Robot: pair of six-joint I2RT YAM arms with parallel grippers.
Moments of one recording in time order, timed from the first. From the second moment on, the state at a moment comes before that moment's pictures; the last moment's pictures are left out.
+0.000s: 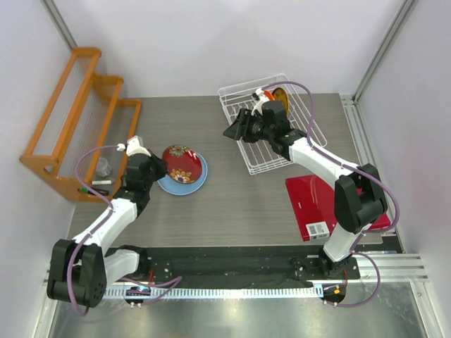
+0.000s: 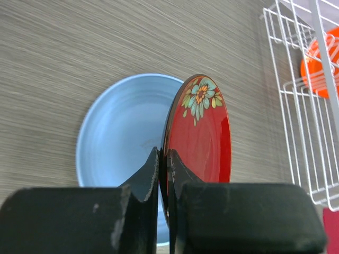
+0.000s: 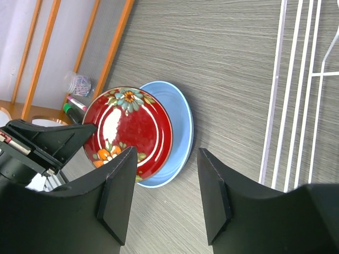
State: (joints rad) left arm -0.19 1.11 0.52 0.18 -0.12 -0.60; right arm 0.49 1.71 1.31 0.00 -0.33 0.60
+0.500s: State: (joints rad) left arm -0.15 1.27 0.50 0.26 -0.10 -0.61; right arm 0.45 1.71 1.37 -0.10 -0.30 0.52
